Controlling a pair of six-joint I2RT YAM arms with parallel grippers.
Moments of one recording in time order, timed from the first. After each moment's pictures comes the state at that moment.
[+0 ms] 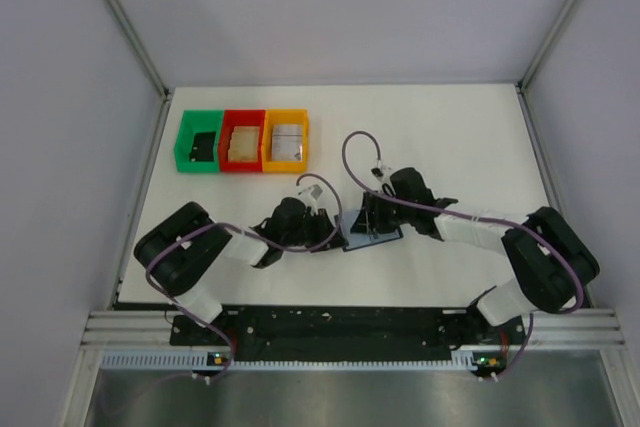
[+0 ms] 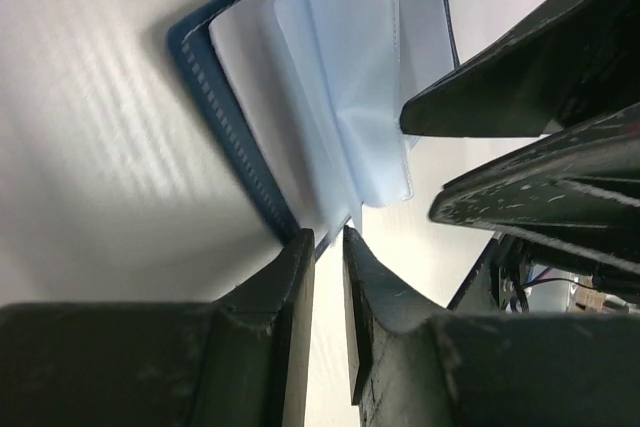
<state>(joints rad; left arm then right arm) -0.73 1.68 0.49 0.64 0.37 -0.89 0.61 1.48 0.65 0.07 -0.37 0.54</state>
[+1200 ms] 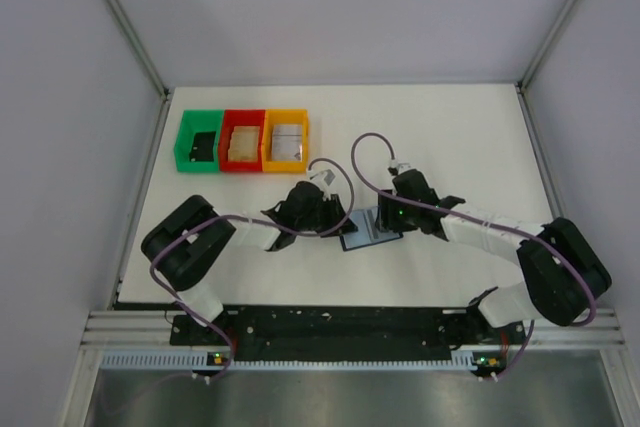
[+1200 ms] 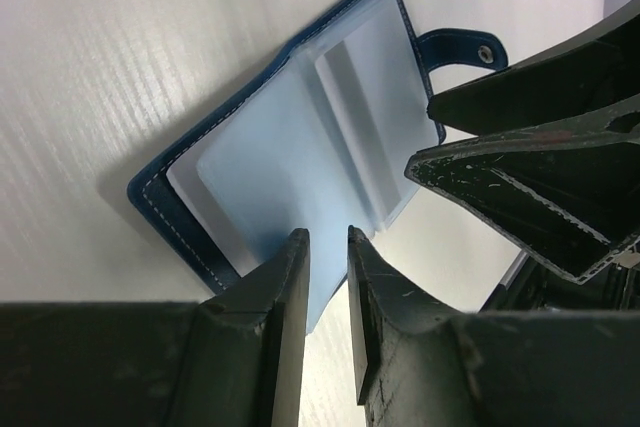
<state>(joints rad) -0.75 1.70 0.66 0.47 0.29 -0.83 0.61 1.39 0.68 -0.18 0.01 0.48</state>
